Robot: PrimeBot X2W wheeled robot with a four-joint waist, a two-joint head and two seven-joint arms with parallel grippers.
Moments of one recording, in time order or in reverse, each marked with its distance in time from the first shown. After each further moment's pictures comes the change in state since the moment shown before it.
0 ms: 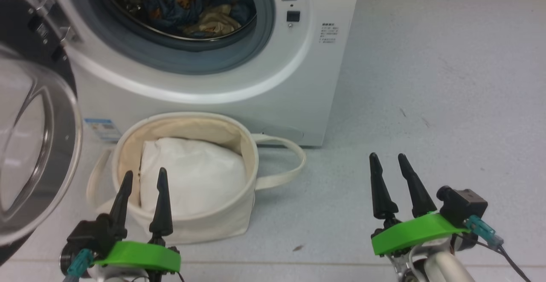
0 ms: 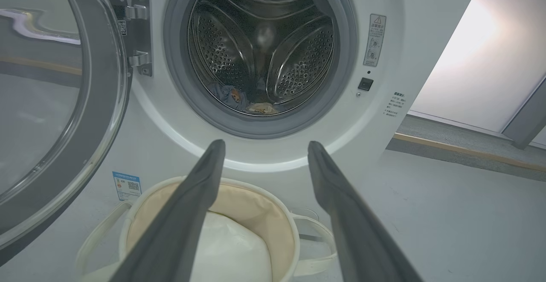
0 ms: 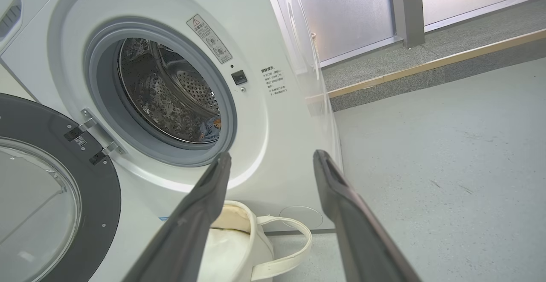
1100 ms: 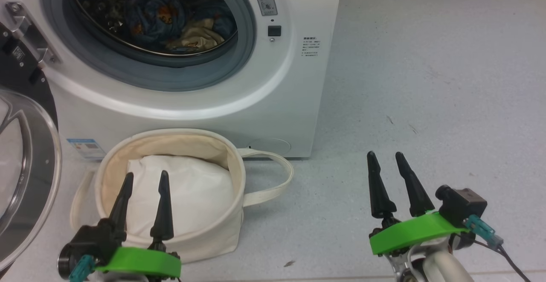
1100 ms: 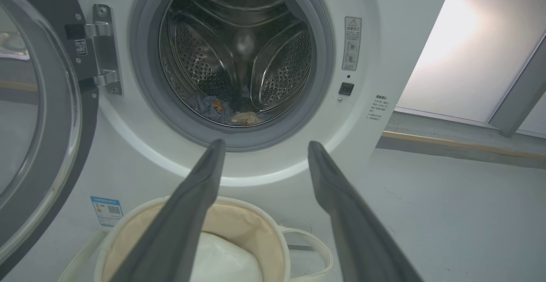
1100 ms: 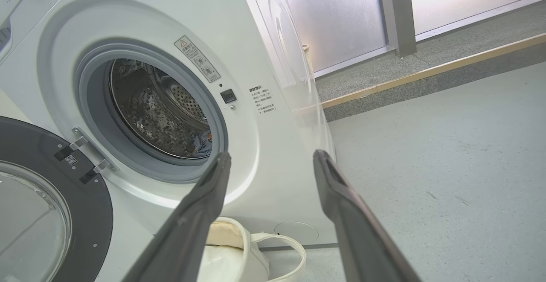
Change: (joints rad) left arm 0.031 -0.001 0.005 -0.048 0.051 -0.005 0.000; right arm 0.000 -0.001 0.013 -0.016 0.017 0.000 0.000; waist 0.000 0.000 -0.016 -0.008
